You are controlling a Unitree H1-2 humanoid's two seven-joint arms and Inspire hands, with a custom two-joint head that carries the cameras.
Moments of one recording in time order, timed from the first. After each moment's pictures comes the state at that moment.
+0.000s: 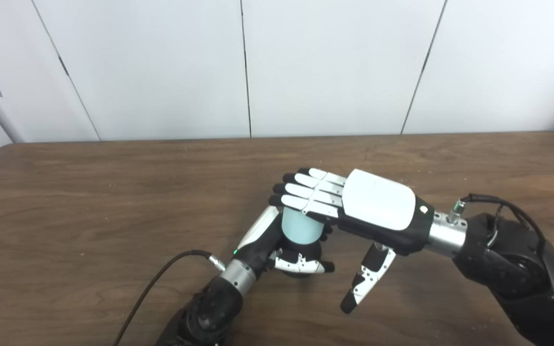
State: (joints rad) left arm -0.24 0.10 -0.43 0.03 0.35 0.07 -0.17; right arm -0.39 -0.50 0.30 -0.36 -0.50 -0.40 0.53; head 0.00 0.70
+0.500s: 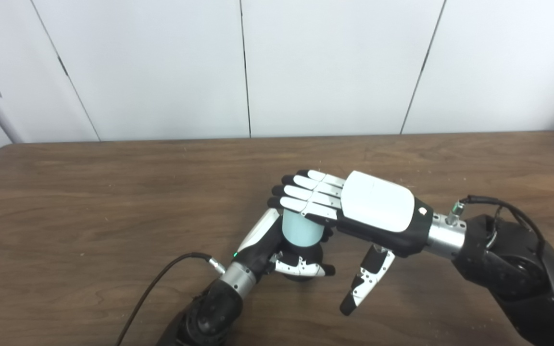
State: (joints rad) left arm -0.24 0.10 -0.43 0.02 0.36 0.08 -0.17; right arm -0.39 -0.51 0.31 -0.37 -0.52 -0.39 0.52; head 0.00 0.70
